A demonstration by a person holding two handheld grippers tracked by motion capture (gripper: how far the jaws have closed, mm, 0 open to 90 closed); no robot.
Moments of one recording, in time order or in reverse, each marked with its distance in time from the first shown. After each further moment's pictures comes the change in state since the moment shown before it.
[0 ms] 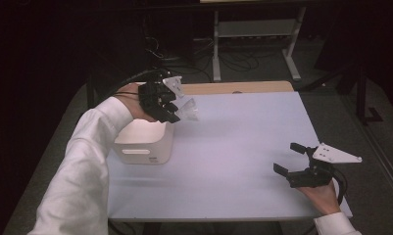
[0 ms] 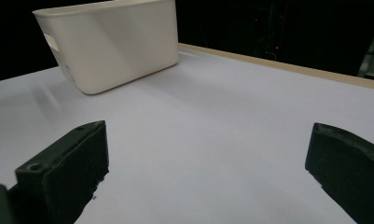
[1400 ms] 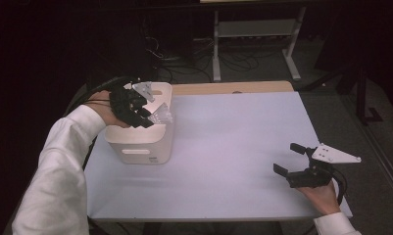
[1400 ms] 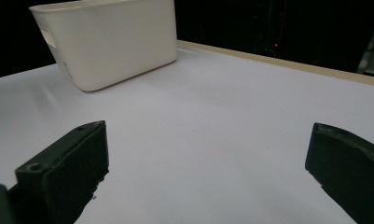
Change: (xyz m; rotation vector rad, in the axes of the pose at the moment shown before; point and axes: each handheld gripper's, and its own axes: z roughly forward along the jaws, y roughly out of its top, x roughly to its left) left arm 0.006 -0.066 -0.013 0.049 0.024 -0.113; right arm 0.000 -0.002 0.001 0.010 -0.006 0.000
